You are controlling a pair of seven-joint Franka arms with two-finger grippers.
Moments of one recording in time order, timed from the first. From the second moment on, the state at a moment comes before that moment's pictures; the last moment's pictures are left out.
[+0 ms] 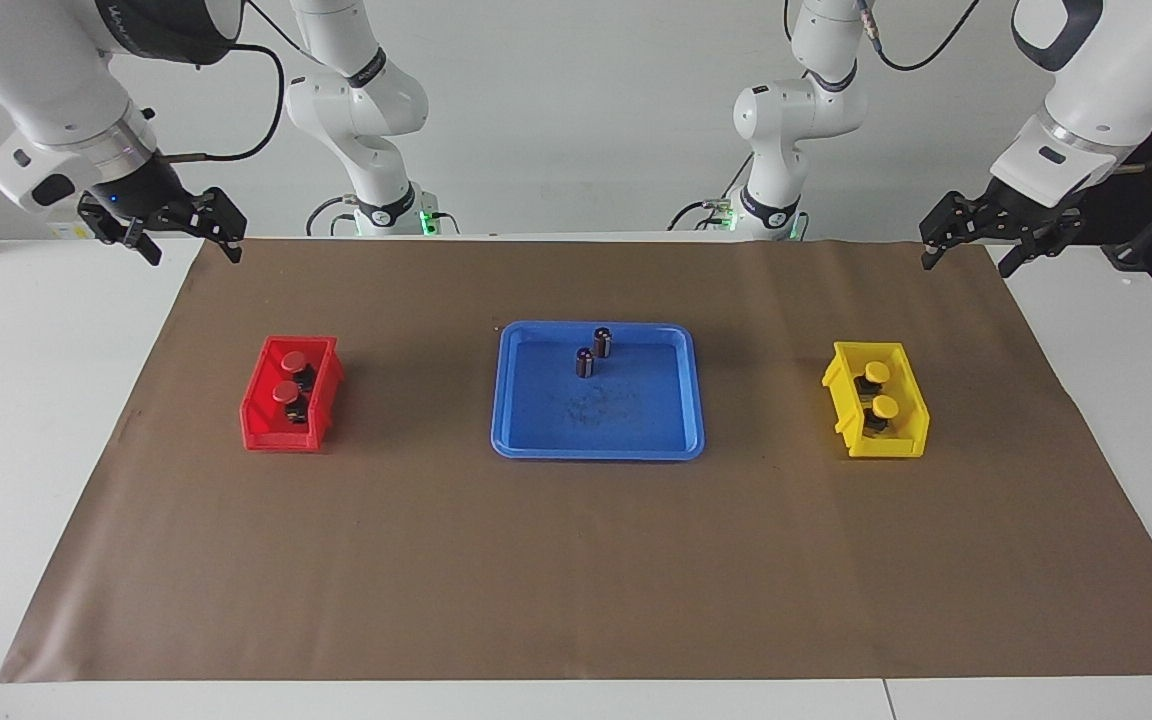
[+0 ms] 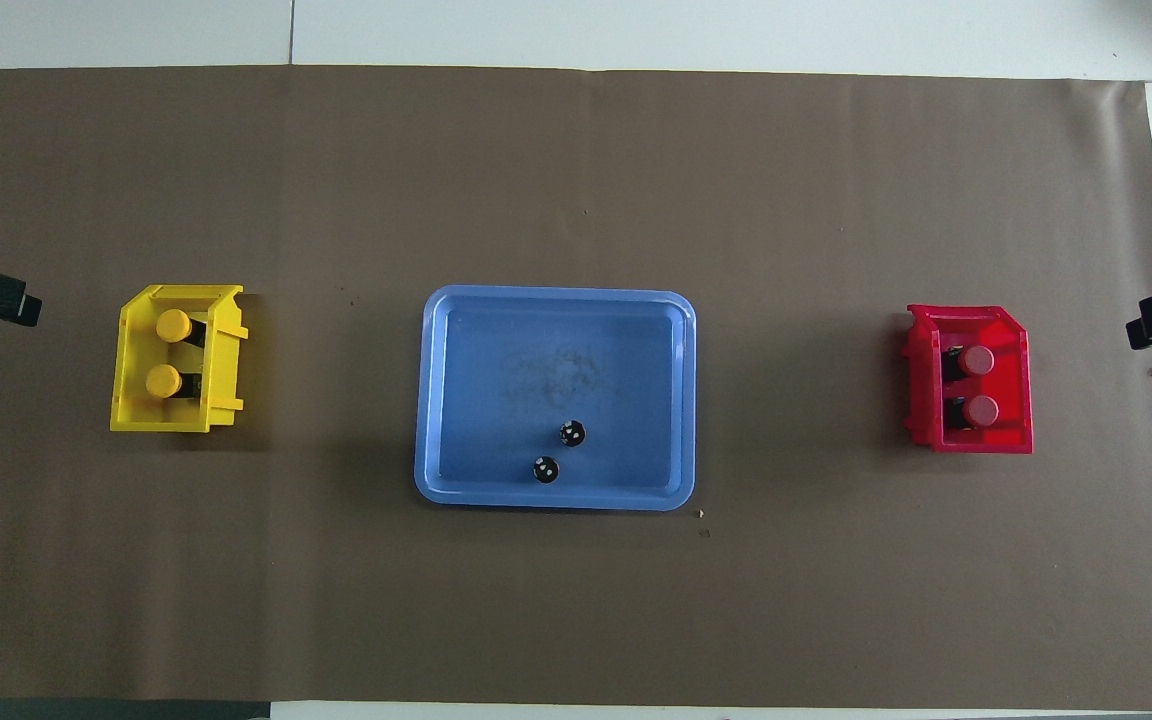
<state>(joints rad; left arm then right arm) 0.04 0.00 -0.09 -1.53 -0.01 1.48 0.18 0.00 0.01 -0.12 -1.53 -0.03 1.42 -0.14</state>
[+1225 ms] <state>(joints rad) 0.04 0.00 -0.09 -1.53 -0.01 1.48 0.18 0.04 -0.05 -0.12 -1.93 -0.01 1.87 -0.14</state>
